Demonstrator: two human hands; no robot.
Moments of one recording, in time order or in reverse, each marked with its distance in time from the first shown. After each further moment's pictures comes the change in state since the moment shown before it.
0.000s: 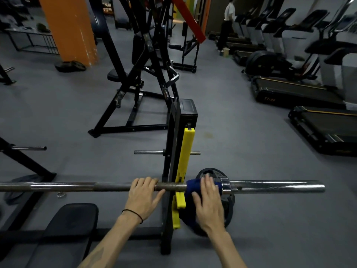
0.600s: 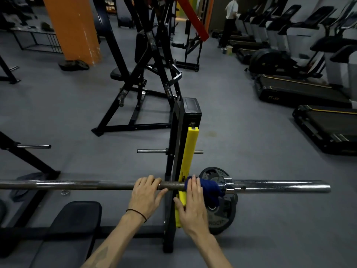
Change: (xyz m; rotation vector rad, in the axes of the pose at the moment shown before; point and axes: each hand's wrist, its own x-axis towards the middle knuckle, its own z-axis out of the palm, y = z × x) left_hand -0.001 0.000 0.001 -0.023 0.011 0.001; right_hand -0.012 -0.050 0.024 0.076 -0.109 -0.040
